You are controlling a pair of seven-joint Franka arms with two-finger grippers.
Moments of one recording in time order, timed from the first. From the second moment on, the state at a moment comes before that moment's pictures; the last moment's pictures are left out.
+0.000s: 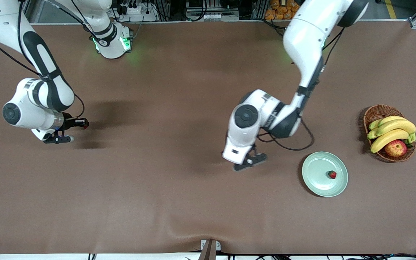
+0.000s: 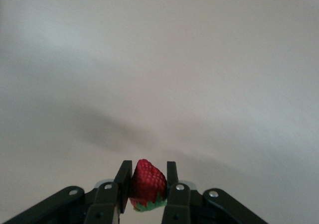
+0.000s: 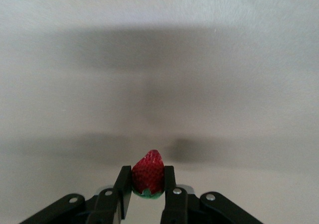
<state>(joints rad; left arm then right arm) -0.49 0.75 -0.08 -1.34 0.14 2.14 -1.05 -0.24 0.34 0.06 -2.17 0.05 2.19 -0.25</state>
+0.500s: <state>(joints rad) -0.20 0.73 -0.07 -1.40 0.14 2.11 -1.02 -0.14 0.33 0.08 -1.96 0.16 1.97 -0.05</state>
